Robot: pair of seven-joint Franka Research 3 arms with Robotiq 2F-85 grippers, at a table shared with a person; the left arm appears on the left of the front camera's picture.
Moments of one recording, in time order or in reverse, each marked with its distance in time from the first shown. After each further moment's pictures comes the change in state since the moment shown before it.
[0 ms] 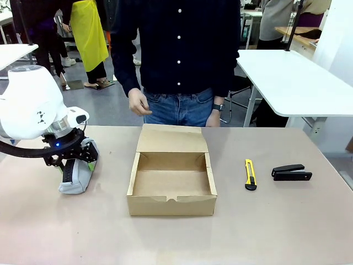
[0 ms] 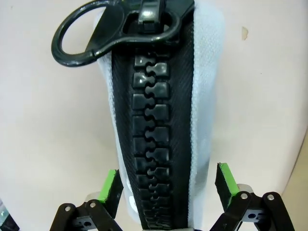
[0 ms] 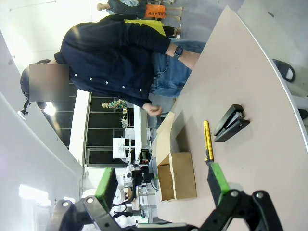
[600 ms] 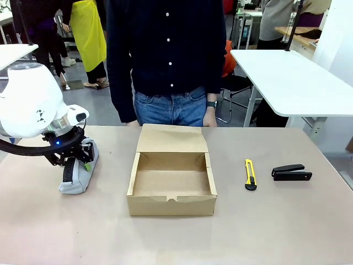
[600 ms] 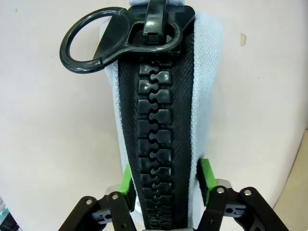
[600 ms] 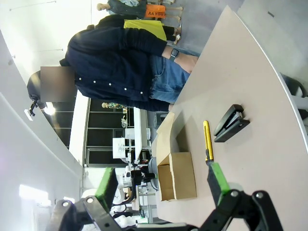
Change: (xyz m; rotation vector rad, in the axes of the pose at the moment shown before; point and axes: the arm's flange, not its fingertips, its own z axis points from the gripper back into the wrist) left arm 0.002 0.000 0.003 0.003 -0.009 0.008; right arm 0.000 0.000 0.000 0.000 0.000 0.000
